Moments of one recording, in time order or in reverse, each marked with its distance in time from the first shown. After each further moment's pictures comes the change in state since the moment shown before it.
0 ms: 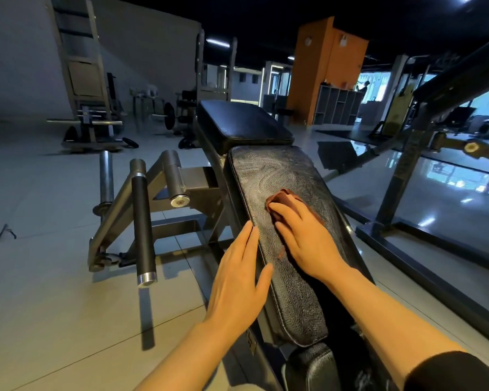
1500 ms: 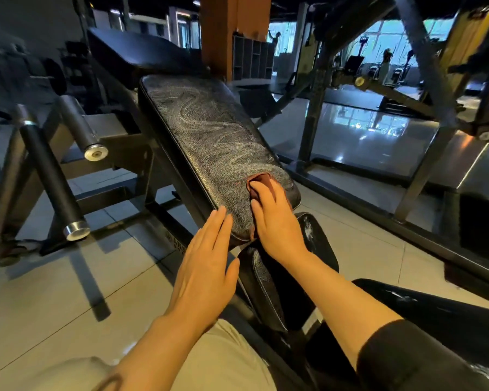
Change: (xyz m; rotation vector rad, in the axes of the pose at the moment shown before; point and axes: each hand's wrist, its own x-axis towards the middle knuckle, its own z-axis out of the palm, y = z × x) left_hand -0.101 0.012 0.015 0.063 -0.223 0.234; right_hand -0.137 -0.034 0.014 -0.014 0.198 0.464
